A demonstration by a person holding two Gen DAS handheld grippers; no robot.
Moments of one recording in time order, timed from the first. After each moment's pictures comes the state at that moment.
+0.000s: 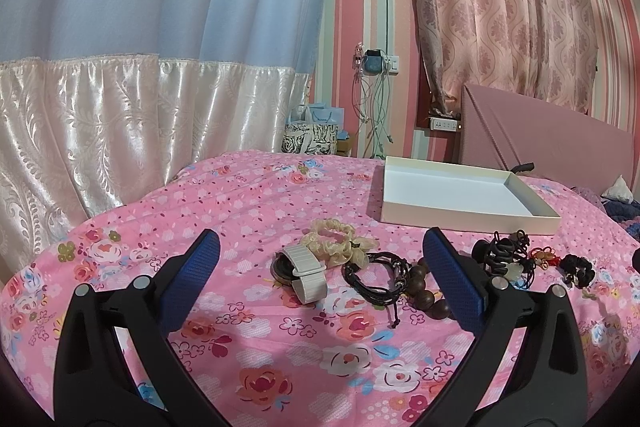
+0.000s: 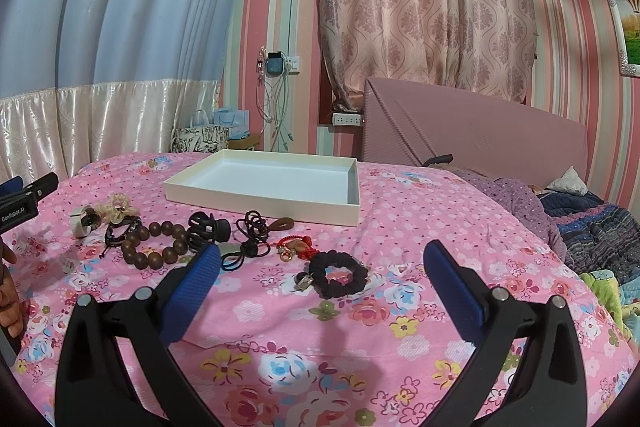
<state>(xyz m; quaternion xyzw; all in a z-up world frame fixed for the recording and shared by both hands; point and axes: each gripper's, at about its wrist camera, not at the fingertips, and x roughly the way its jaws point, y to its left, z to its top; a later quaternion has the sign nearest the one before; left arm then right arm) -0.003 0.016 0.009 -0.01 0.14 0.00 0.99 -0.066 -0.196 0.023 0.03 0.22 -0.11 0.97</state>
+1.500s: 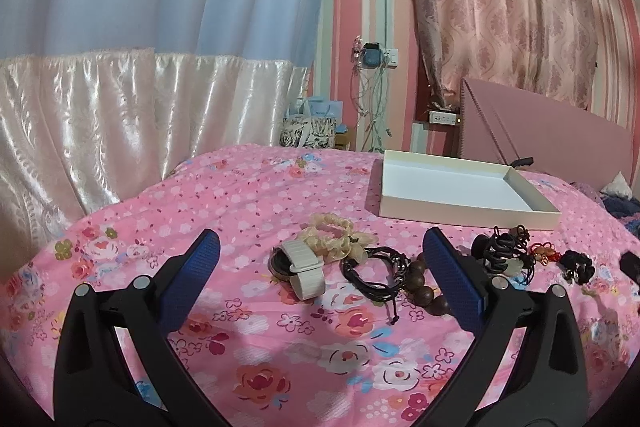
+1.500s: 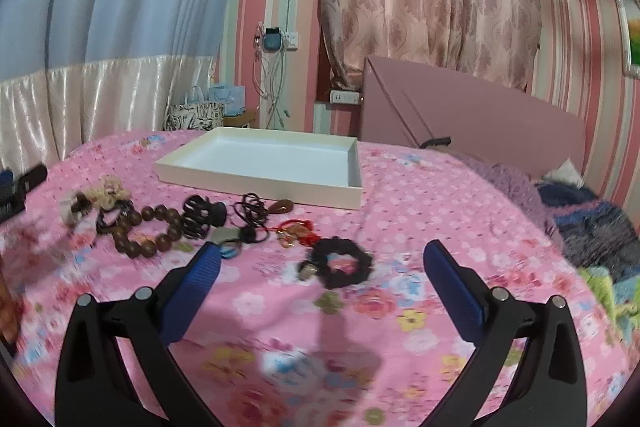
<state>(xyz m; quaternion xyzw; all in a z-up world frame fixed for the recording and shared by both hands) 0.003 0.014 0.002 -0.01 0.15 -0.01 0.99 -0.041 -0.184 0.022 0.03 0.27 -0.12 0.95</state>
